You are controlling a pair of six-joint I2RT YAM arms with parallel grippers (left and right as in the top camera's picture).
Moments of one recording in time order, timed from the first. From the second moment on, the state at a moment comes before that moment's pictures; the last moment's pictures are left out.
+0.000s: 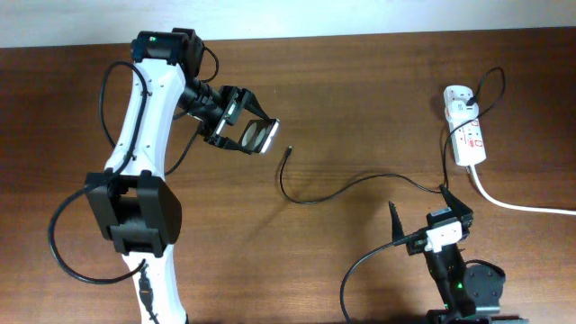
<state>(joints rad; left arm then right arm) -0.12 2.21 2.19 -1.68 0.79 -1.01 -0.03 0.01 0.01 0.02 -0.26 -0.22</state>
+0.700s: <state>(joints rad) -0.12 2.21 2.19 -1.68 0.79 -1.01 -0.03 0.08 0.11 -0.02 -0.25 0.32</state>
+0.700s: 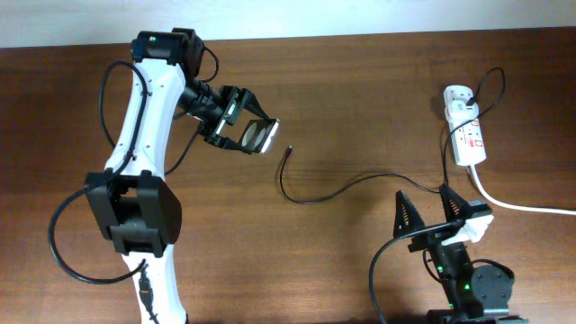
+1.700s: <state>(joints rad) -0.12 2.21 2.19 -1.68 0.78 -1.01 -0.03 0.81 1.04 -0.80 -0.34 0.10</state>
